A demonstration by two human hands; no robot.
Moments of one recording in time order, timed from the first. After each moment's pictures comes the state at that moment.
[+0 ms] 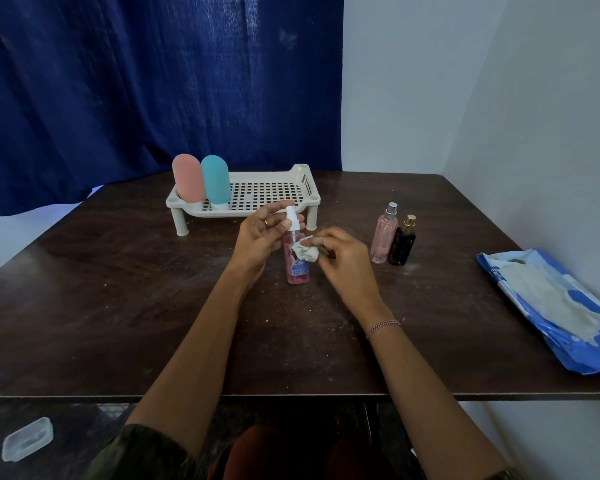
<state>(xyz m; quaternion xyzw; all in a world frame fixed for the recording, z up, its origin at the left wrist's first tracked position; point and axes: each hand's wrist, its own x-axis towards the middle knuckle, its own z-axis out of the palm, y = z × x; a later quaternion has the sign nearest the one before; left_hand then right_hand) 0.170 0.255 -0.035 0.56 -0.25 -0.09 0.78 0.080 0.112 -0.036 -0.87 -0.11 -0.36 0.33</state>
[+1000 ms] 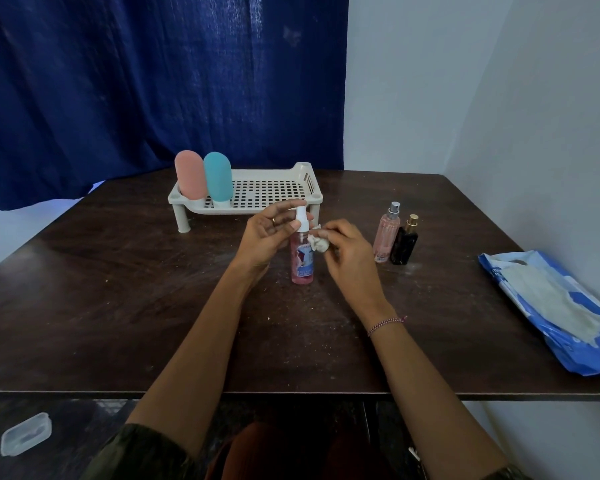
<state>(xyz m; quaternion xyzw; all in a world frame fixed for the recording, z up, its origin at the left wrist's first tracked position) 0.166 0.254 -0.033 0.57 -0.30 -0.10 0.76 0.077 0.111 -0.033 -0.89 -0.08 -0.38 0.25</state>
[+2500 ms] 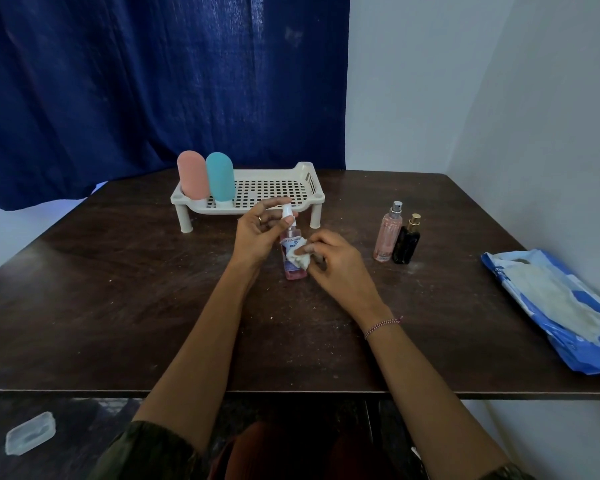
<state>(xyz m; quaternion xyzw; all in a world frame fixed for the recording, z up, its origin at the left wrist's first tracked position) 0.166 0.258 -0.029 0.63 -0.22 0.00 0.75 0.080 0.119 -0.041 -0.90 -0.15 -0.32 0.24</state>
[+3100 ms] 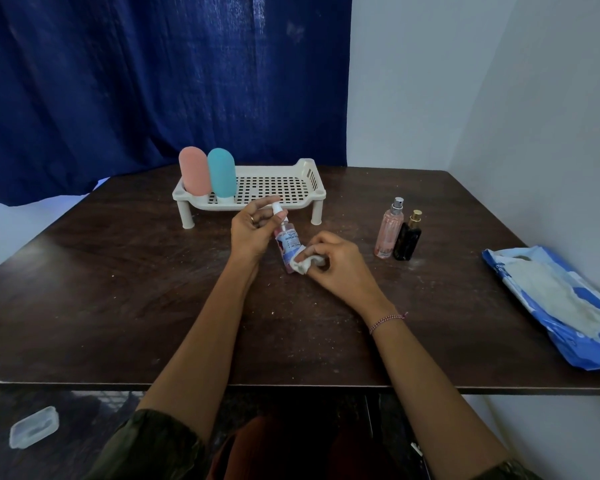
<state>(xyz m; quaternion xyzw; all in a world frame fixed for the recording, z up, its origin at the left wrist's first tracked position) 0.171 0.259 -0.034 0.65 -0.11 0.03 0.75 0.079 0.116 -0.041 -0.91 -0.14 -0.24 0.32</state>
